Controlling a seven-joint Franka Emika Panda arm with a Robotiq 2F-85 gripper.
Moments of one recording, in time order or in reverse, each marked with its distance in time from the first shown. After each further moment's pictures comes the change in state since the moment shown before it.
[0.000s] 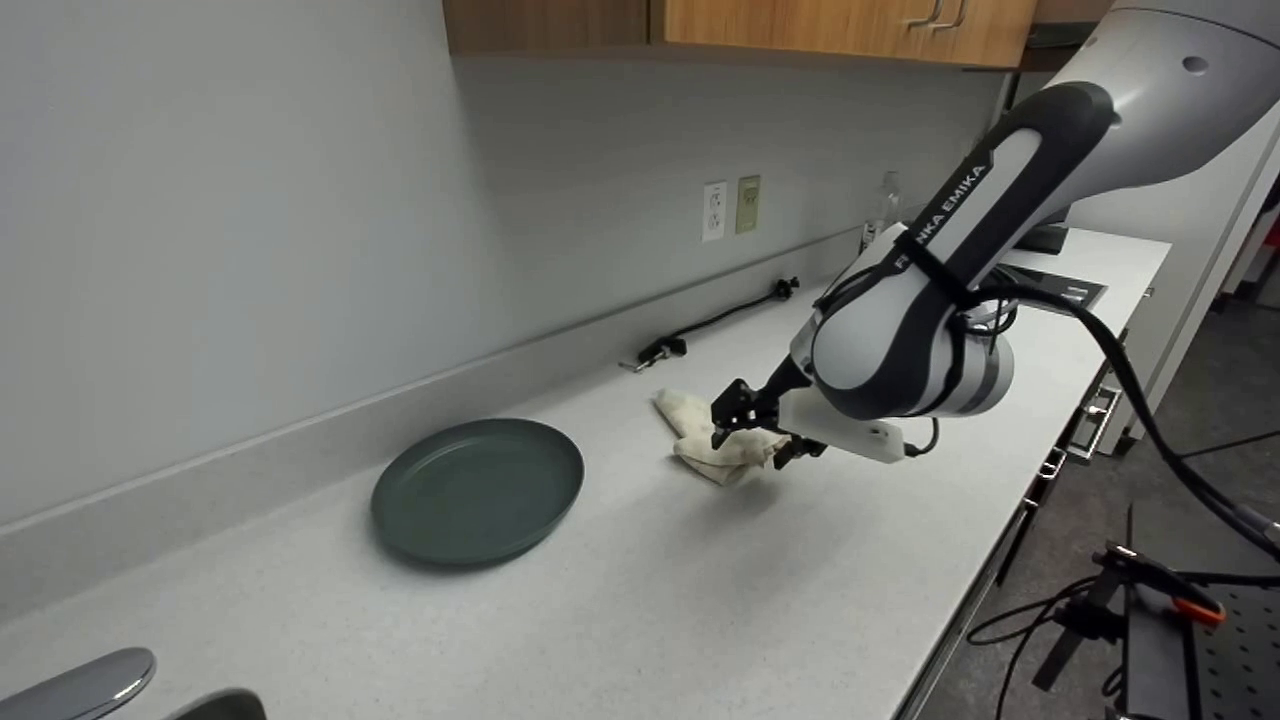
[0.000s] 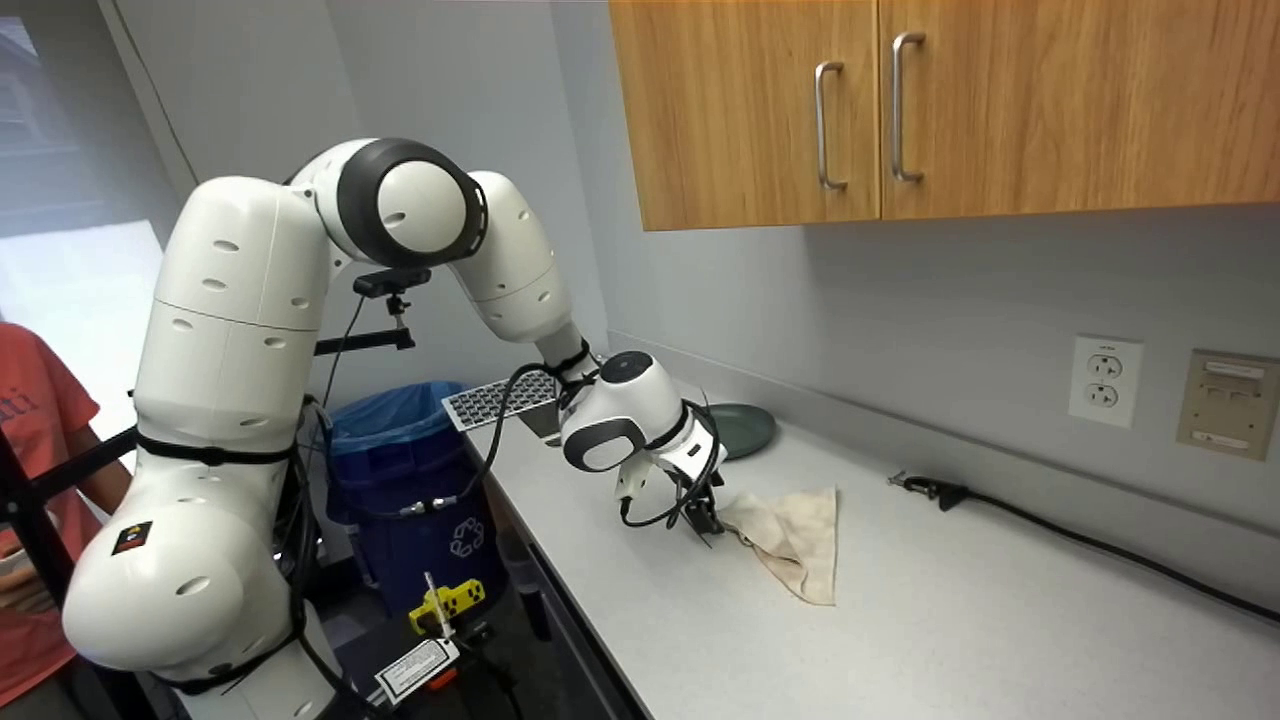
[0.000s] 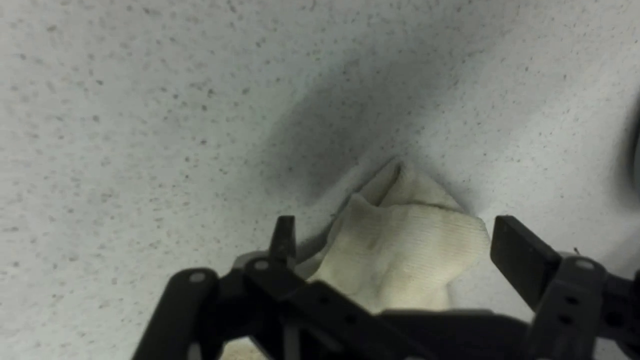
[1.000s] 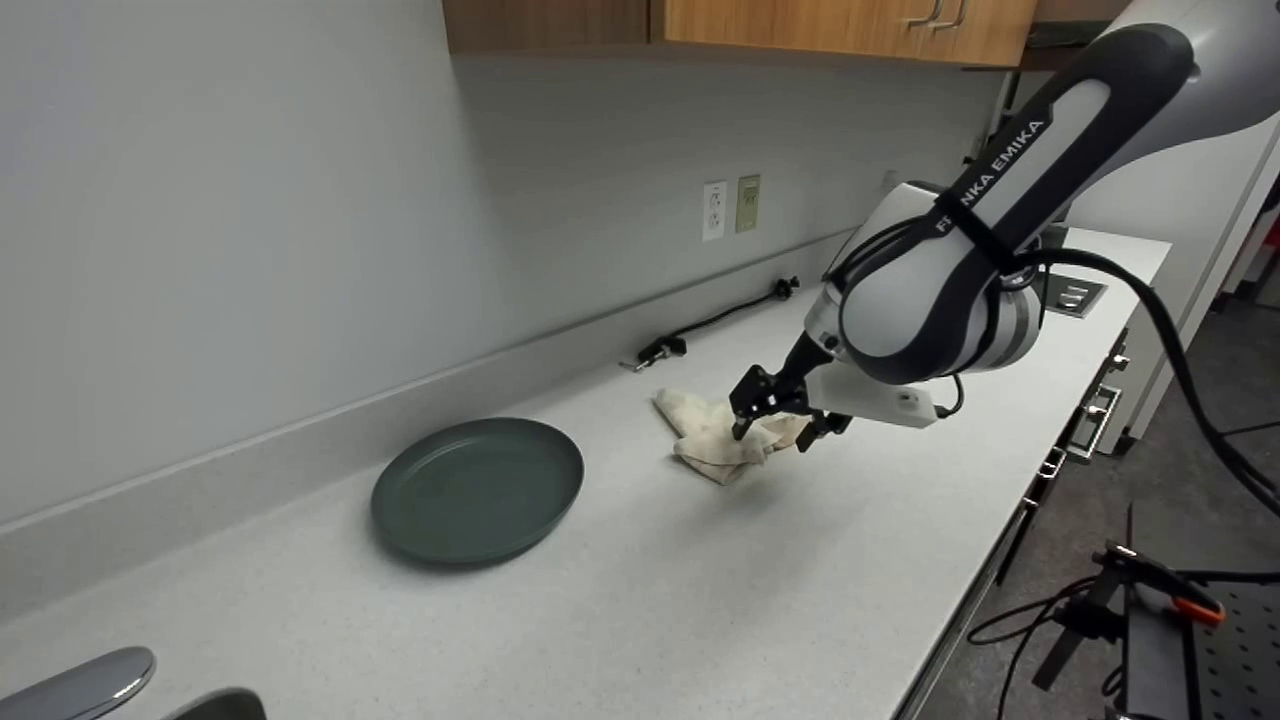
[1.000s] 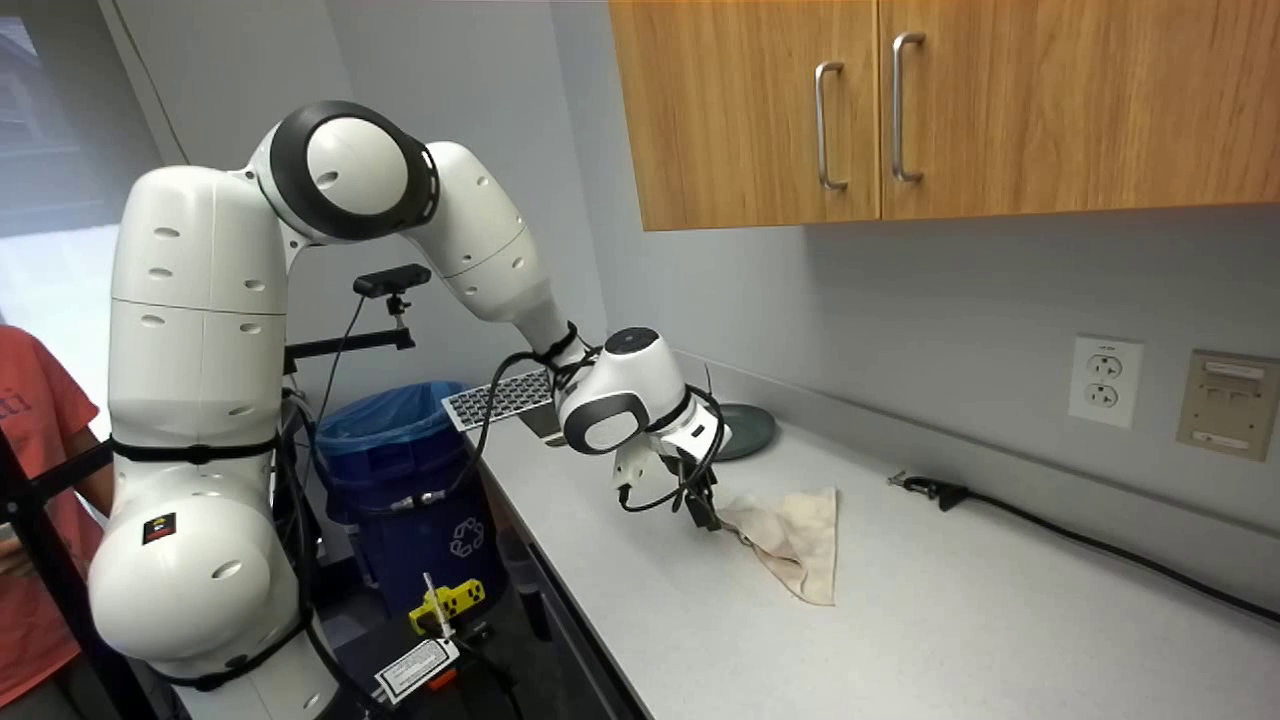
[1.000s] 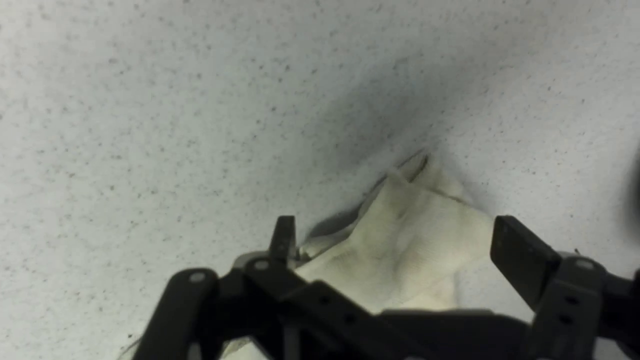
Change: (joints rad) arm 0.154 -0.130 -0.201 -0.053 -0.086 -0.190 -0.001
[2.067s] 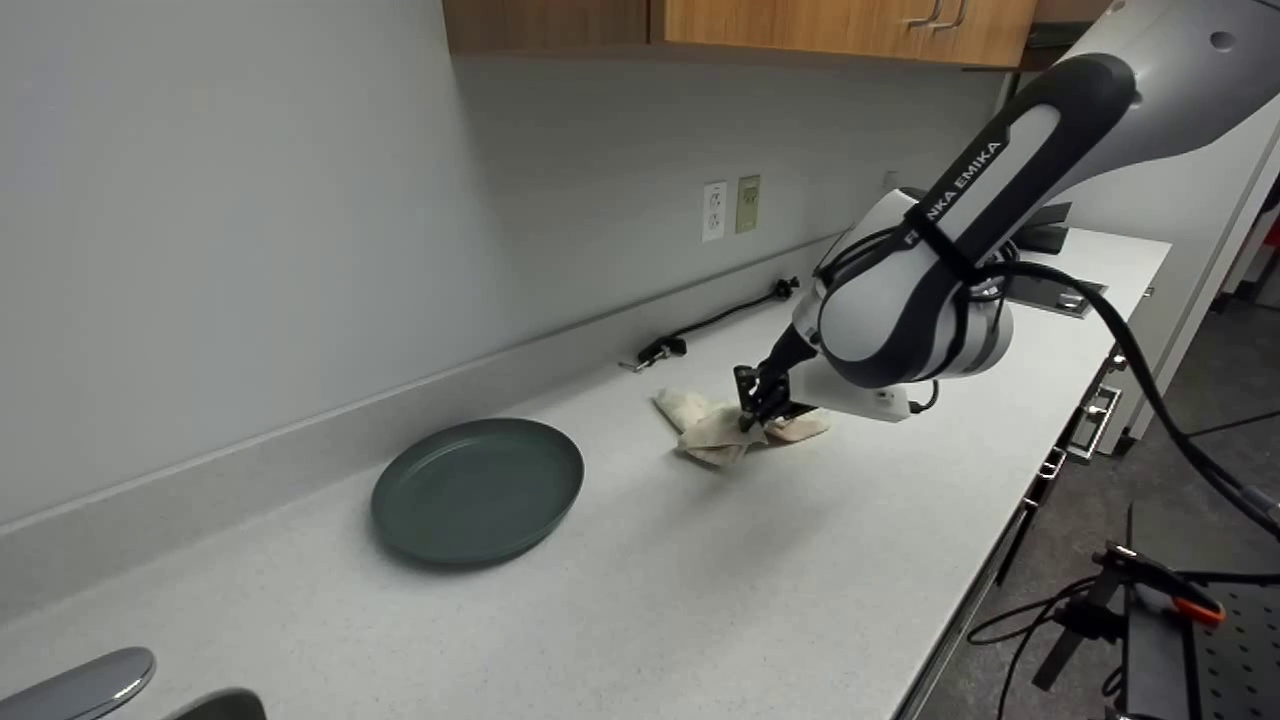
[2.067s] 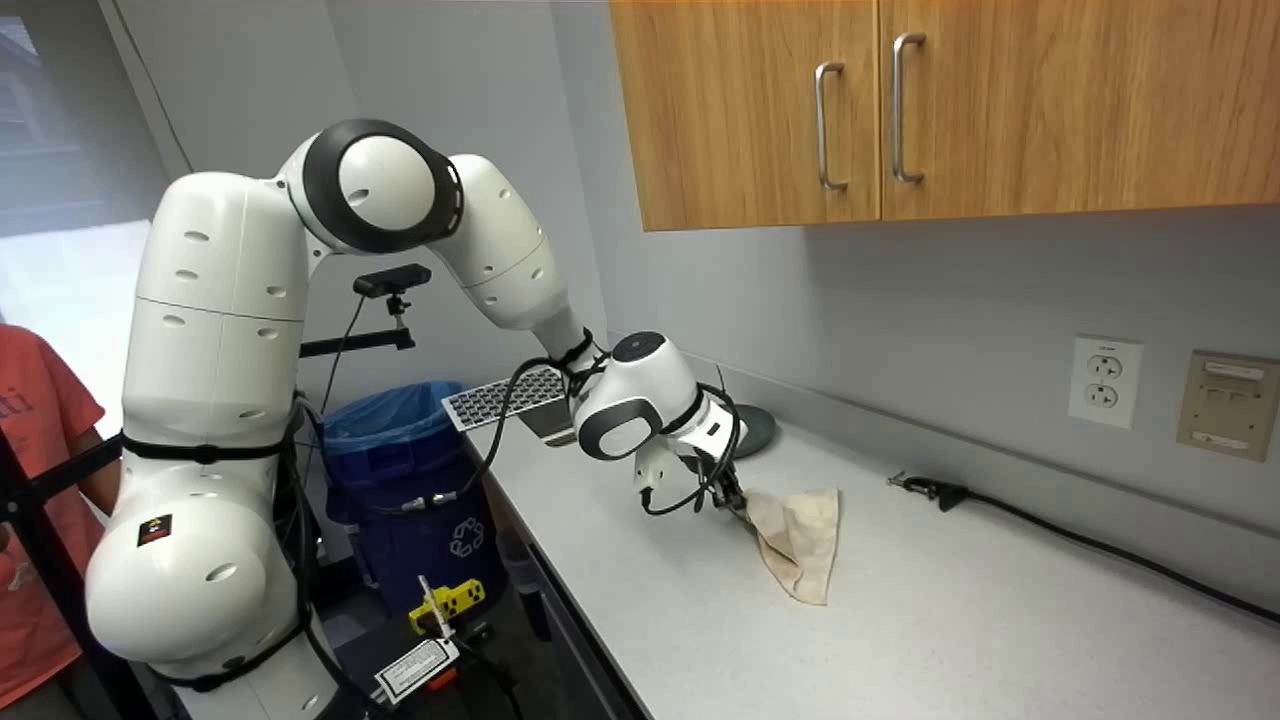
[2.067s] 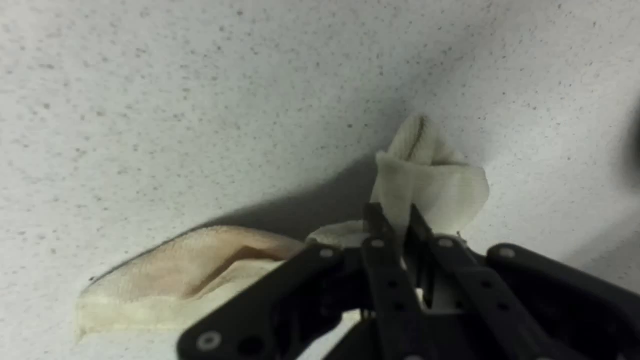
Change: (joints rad) arm -0.026 0.063 0.004 0.061 0.002 0.103 -0.040
